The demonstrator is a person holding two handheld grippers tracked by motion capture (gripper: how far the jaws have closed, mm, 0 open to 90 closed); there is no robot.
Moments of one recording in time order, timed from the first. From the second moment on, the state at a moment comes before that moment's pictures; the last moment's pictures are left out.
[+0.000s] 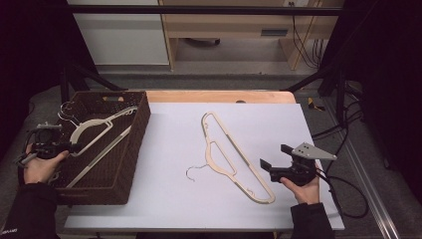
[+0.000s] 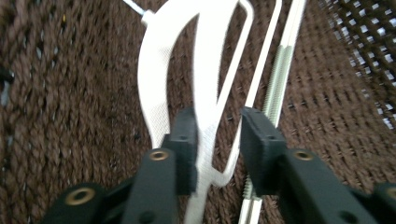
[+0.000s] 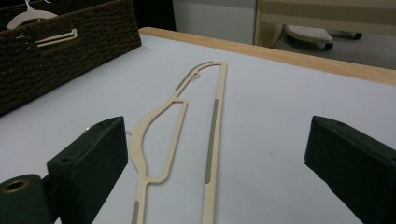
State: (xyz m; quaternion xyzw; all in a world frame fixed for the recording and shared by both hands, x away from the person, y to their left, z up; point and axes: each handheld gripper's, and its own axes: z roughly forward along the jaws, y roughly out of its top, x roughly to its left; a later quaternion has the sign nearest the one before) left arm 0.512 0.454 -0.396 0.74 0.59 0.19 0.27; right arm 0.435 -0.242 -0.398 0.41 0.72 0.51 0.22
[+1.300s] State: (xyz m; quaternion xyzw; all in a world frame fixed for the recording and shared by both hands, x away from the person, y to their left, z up) left arm 0.450 0.297 -0.326 0.73 0.38 0.24 0.52; right arm 0.432 -0.240 -0.393 0.40 0.71 0.53 0.22
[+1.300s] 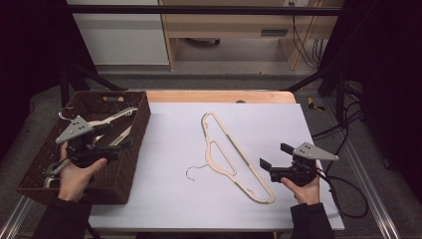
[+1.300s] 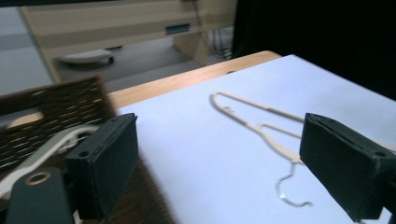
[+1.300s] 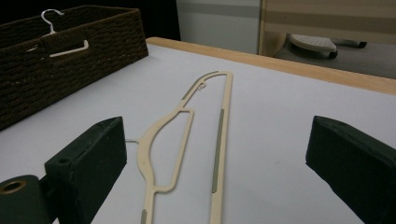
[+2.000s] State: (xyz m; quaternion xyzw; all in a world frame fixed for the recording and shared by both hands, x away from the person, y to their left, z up) left arm 0.462 0.179 -0.375 0.79 0.30 0.17 0.51; right arm 0.434 -0.231 -0.396 0.39 0.72 0.53 0.22
